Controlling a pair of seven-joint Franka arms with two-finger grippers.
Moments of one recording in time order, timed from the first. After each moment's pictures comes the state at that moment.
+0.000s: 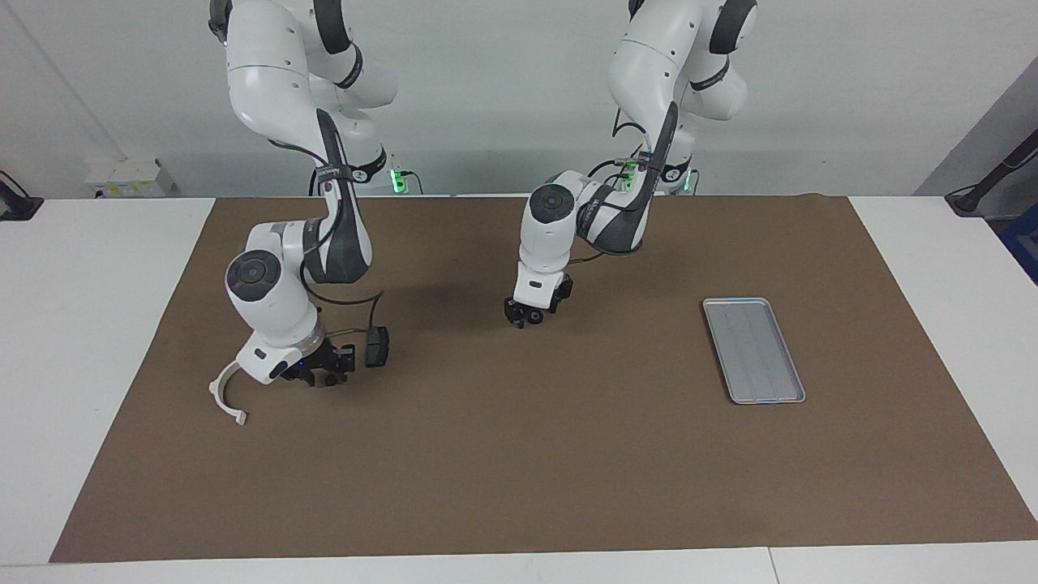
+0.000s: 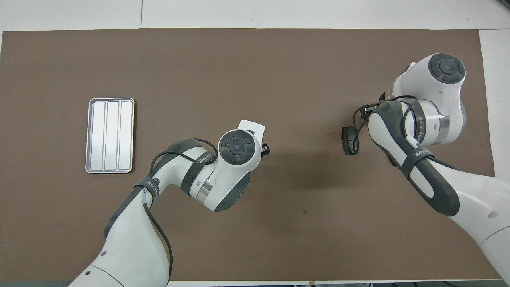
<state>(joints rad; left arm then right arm) -0.66 0.40 -0.07 -1.91 -0.02 2.32 -1.12 0.05 0.44 -0.01 -1.81 -0.02 2.21 -0.07</state>
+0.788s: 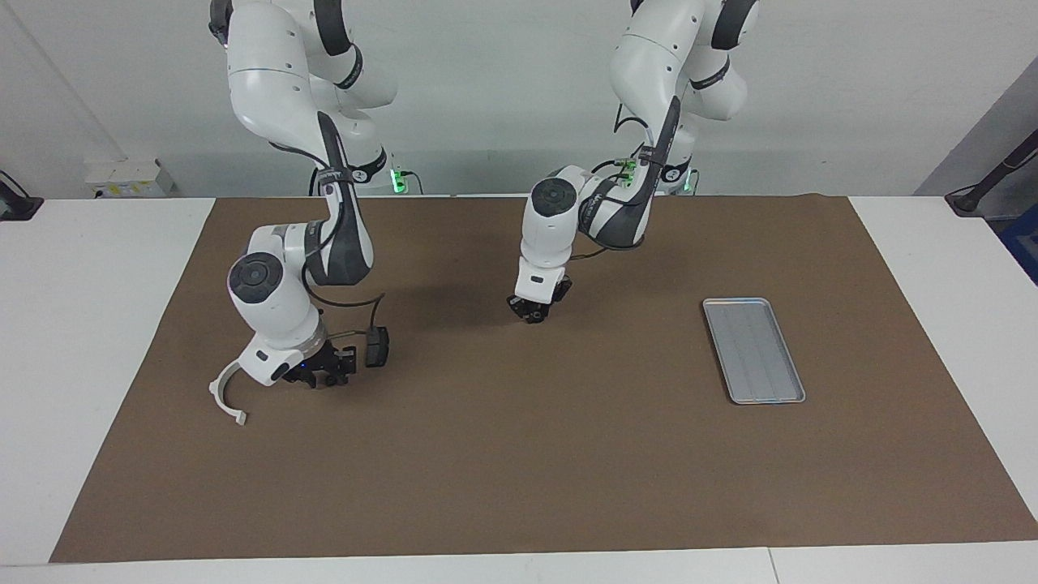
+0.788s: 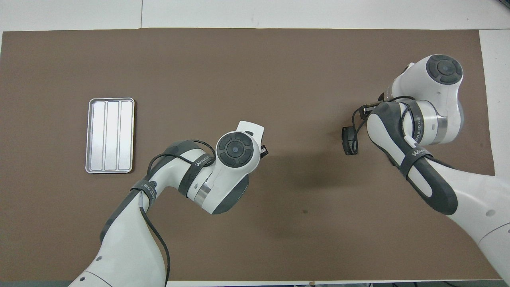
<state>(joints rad) -0.66 0.38 -0.07 -1.93 -0.02 2.32 -1.12 0.05 0.45 -0.01 -1.81 -0.02 2.22 -0.07</state>
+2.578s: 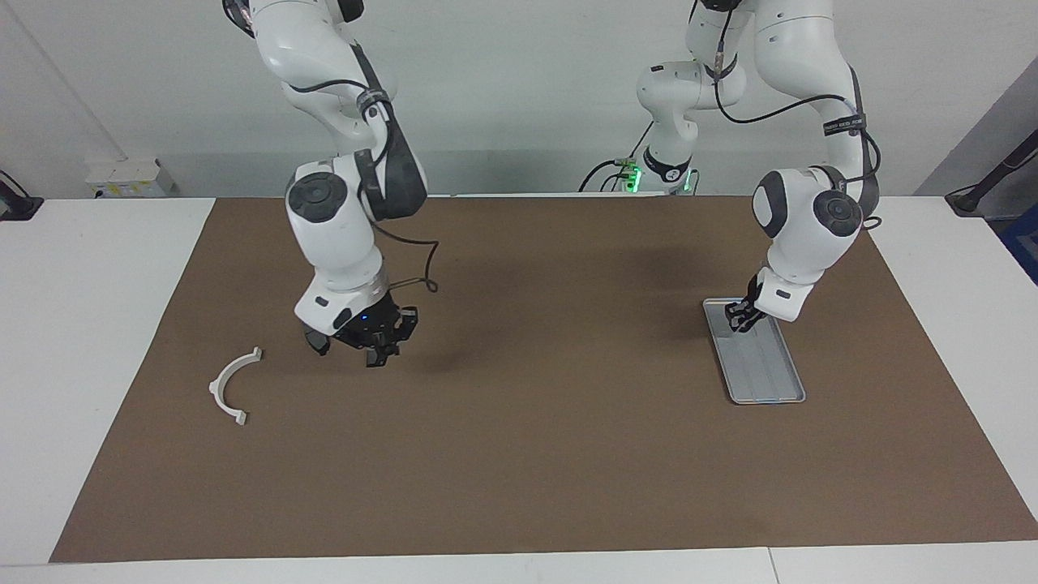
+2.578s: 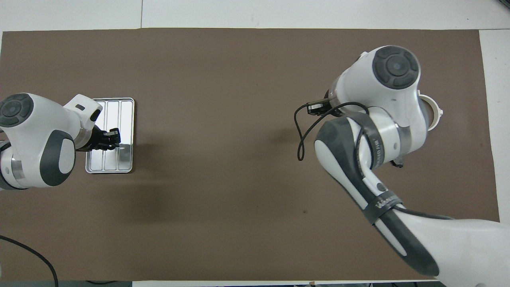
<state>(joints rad) 0.01 0.17 -0.04 -2.13 0.02 2.25 -0.26 0.22 0.30 0.16 -1.72 -0.02 2.10 0.29</state>
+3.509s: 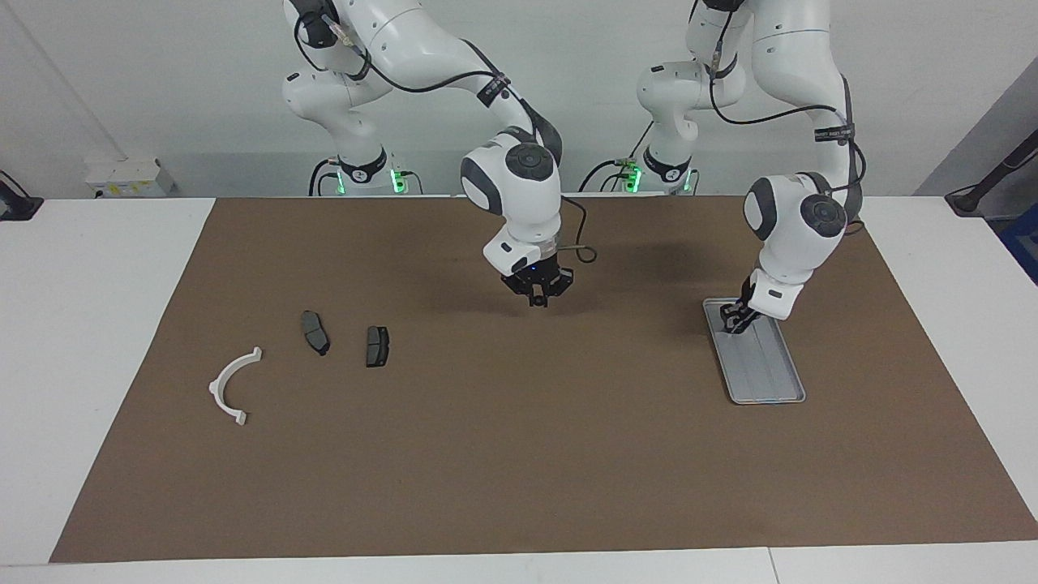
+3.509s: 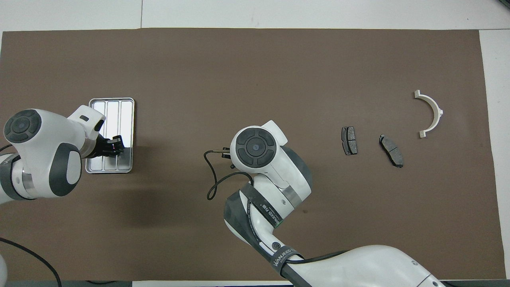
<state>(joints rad) 0.02 0.16 -0.04 -2.22 0.02 2.36 -0.26 0.53 0.41 0.16 -1.79 -0.03 2.27 0.85</state>
